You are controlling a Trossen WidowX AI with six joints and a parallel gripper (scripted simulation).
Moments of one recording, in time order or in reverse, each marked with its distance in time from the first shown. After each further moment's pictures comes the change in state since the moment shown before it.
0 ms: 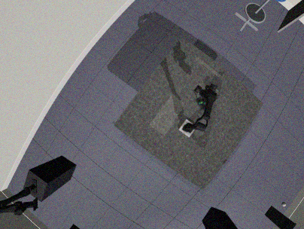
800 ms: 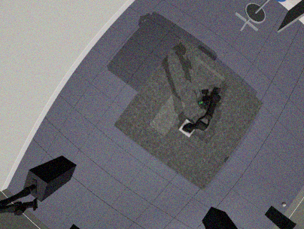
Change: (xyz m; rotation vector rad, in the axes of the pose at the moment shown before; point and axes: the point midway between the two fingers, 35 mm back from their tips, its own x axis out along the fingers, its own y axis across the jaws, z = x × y) arm -0.010 -0.062 -0.033 0.765 0.141 -0.254
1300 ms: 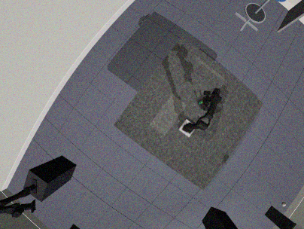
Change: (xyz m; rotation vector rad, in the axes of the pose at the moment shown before) arm 0.008 -0.018 0.007 0.222 0.002 -0.066
